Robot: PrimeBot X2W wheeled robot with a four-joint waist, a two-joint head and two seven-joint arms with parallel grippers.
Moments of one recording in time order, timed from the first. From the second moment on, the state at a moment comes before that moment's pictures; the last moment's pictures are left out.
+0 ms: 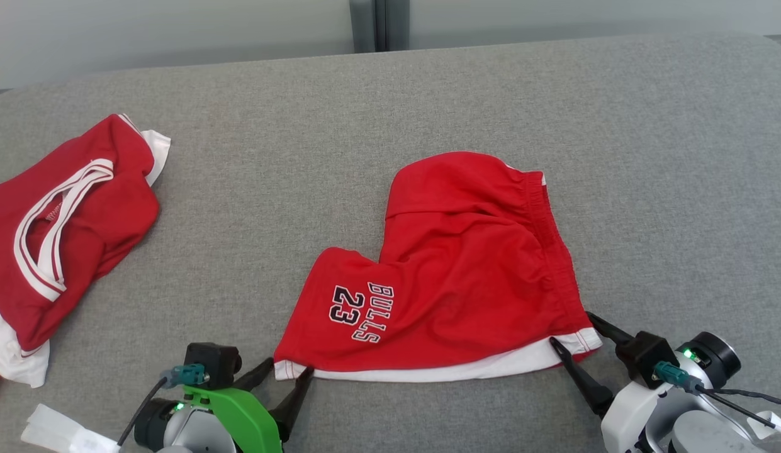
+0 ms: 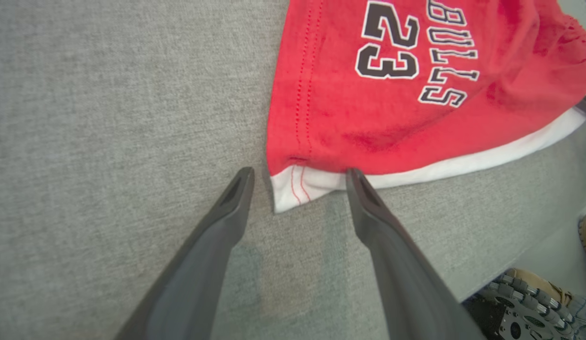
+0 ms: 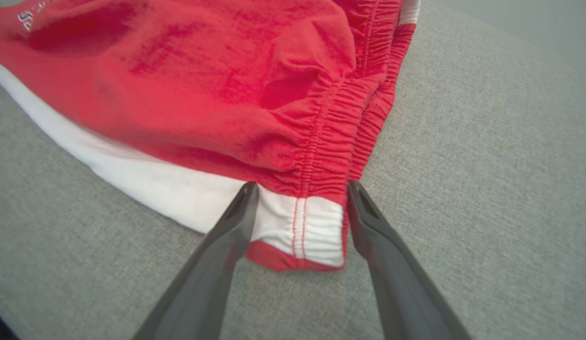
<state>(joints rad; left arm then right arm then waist) -0.17 0.41 -0.63 0.25 -0.75 -0.05 0.14 -0.21 -0.43 0.54 0.43 0.25 0.13 -0.25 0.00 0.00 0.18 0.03</state>
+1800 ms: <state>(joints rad) -0.79 0.70 -0.31 -0.49 -1.17 0.18 0.74 -0.71 -0.87 0.18 -0.34 1.18 0.13 0.55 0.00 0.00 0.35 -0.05</state>
